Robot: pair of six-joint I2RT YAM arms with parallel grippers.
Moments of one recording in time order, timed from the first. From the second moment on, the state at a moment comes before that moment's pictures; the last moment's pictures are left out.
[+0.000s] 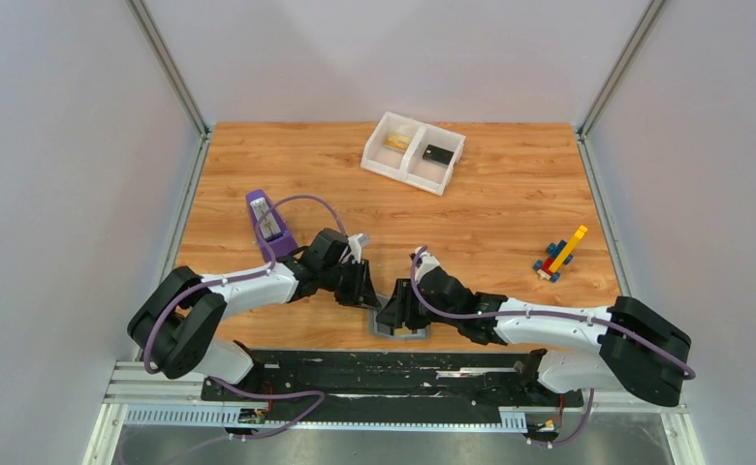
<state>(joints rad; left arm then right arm) -0.70 1.43 0.62 -0.07 0.49 -0.68 1.06 1.26 0.49 0.16 -0.04 0.95</state>
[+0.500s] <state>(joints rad) -0.70 1.43 0.60 0.05 0.55 -0.70 0.99 1.19 0.45 0.15 -0.06 0.97</state>
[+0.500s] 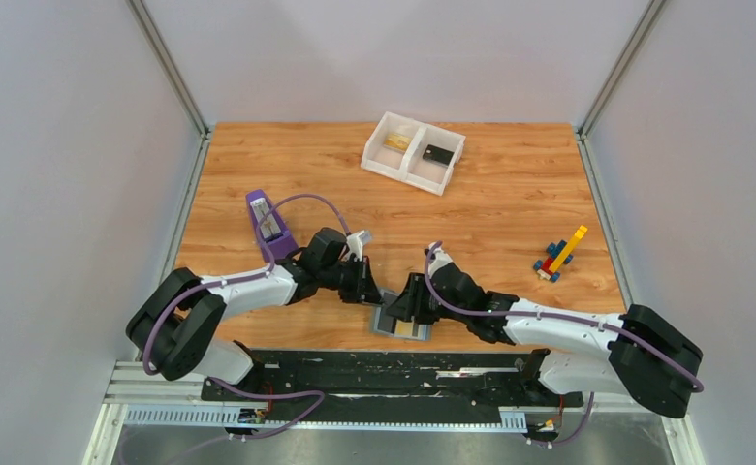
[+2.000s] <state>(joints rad) -0.67 1.40 0.45 0.60 0.80 -1.06 0.74 0.93 0.20 0.38 -0.38 0.91</state>
